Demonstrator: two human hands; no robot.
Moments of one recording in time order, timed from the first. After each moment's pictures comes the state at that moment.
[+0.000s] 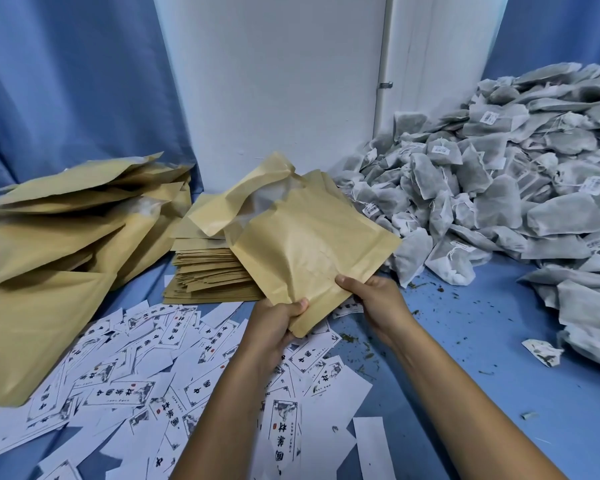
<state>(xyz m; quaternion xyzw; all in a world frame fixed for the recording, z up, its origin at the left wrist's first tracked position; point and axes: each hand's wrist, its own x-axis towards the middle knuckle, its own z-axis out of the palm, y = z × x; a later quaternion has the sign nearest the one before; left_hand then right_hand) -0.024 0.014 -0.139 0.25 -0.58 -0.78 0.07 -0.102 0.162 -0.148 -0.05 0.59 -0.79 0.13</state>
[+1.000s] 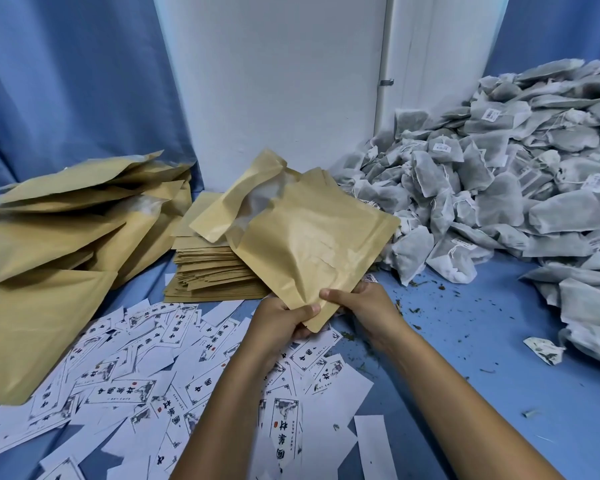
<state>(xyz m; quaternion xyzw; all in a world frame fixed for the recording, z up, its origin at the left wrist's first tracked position) -0.019 0.013 -0.142 0.17 -0.68 -0.71 0.03 -0.094 0.152 -0.158 -0.09 0.63 -0.75 0.17</state>
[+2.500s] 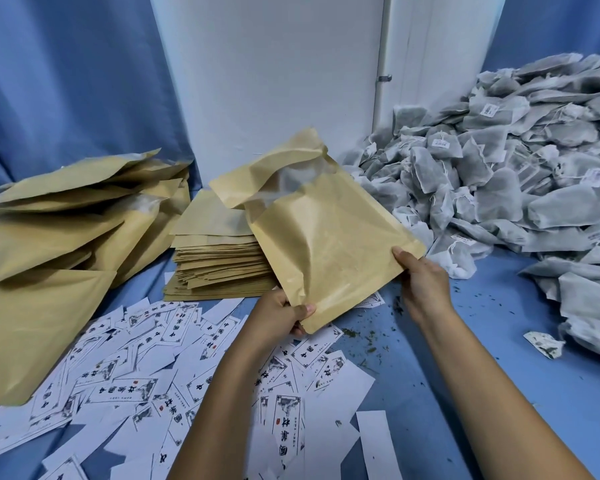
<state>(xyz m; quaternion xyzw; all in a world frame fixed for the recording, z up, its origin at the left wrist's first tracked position) -0.024 0.003 -0.143 0.14 -0.77 -0.62 0.03 -0.120 0.195 -0.132 0.06 0.42 -0.91 0.00</state>
